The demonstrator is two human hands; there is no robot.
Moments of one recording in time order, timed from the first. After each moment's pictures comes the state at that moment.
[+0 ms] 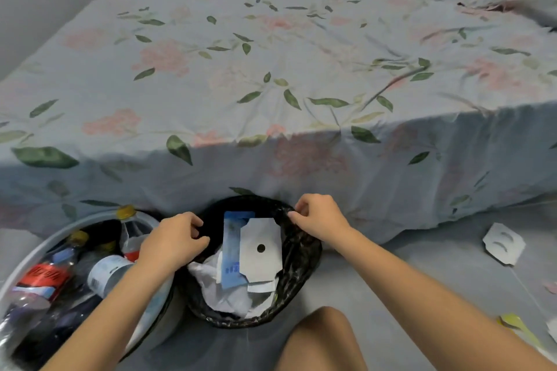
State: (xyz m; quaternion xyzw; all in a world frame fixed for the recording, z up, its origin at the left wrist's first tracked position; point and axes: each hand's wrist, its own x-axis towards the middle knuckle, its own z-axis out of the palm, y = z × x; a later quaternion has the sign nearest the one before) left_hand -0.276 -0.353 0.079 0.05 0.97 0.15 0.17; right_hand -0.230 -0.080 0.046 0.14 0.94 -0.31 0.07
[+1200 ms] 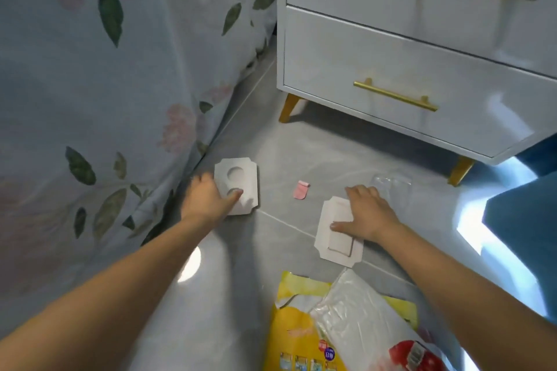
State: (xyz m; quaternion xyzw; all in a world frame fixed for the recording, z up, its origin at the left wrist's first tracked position) left_hand -0.122 0.440 -0.215 0.44 0.86 0.10 0.26; right_hand 0.187 0.494 -0.221 0.59 0.76 -0.22 0.16
